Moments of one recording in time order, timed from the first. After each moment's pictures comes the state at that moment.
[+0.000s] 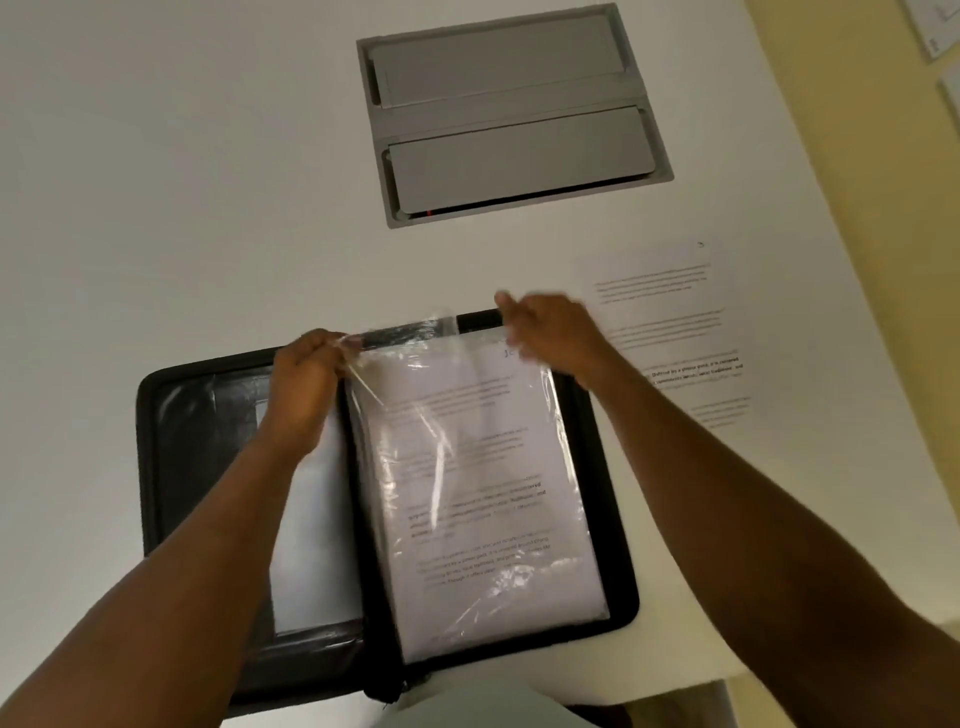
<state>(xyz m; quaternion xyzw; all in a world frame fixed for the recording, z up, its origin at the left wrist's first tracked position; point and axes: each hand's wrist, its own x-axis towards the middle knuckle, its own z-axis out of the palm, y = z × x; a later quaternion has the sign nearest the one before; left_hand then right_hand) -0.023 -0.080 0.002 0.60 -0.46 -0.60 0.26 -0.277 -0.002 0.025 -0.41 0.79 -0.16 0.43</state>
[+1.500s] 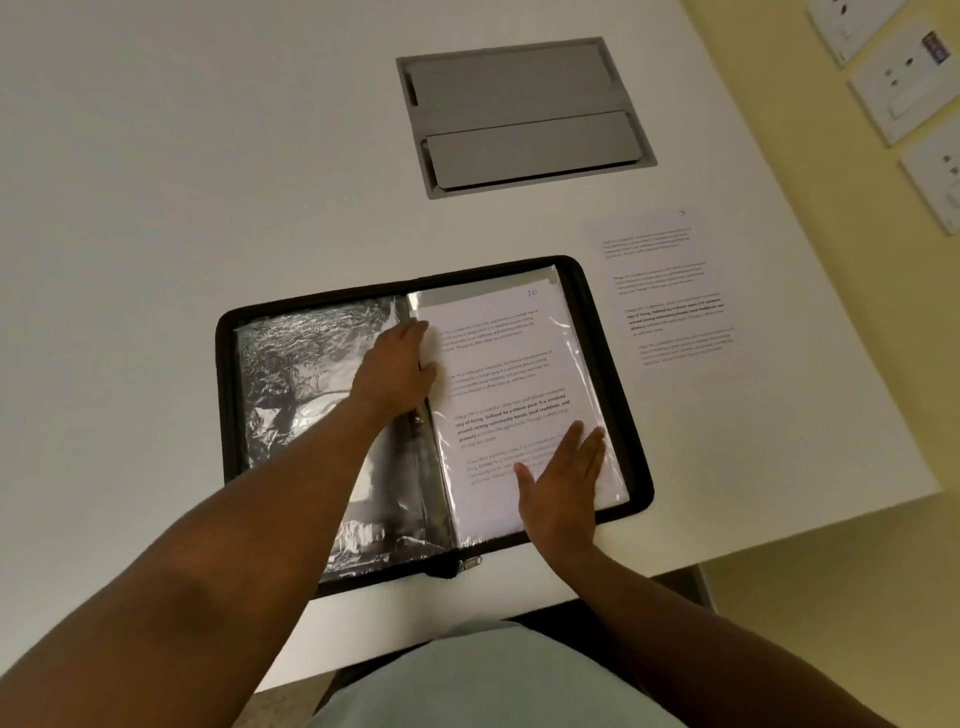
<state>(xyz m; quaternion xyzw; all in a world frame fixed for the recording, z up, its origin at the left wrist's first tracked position) 0.031 -0.015 -0.019 0.44 -0.84 -0.31 -0.03 -0.070 0.220 -0.041 -0.28 0.92 -0.13 0.24</state>
